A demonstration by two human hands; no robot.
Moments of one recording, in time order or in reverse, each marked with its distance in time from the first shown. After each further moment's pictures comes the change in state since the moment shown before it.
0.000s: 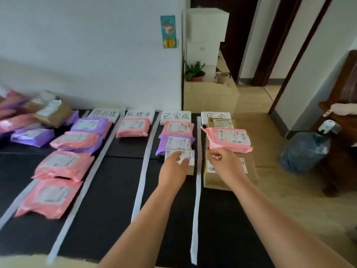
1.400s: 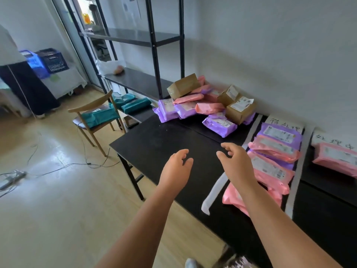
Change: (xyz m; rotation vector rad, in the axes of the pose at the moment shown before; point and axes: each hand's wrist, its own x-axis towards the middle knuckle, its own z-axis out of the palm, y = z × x) left_hand -0.059 -0.384 -0.604 0.023 0.506 -0.139; right_hand -0.178 -0.501 0.499 0.168 -0.291 -0.408
